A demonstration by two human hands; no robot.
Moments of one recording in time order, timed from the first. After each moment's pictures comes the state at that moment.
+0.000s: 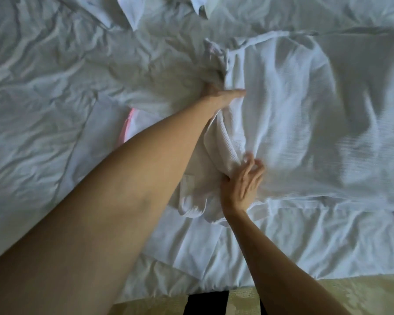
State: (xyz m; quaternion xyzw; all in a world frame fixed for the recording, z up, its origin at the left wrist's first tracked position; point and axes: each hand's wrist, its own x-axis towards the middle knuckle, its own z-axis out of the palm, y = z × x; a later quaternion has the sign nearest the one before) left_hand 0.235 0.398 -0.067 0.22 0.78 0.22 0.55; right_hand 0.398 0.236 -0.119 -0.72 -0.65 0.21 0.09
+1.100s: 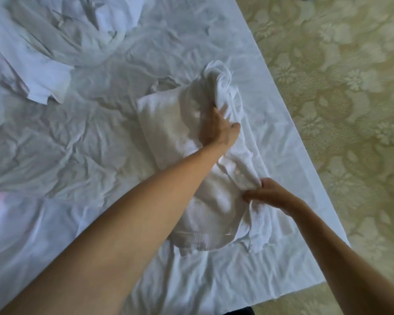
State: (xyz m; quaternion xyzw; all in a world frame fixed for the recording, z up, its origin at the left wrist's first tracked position) left_hand 0.653 0.628 -0.028 0.40 0.85 0.12 0.33; right_hand 0.843 0.550 -0.055 -0.59 -0.49 0.64 -0.08
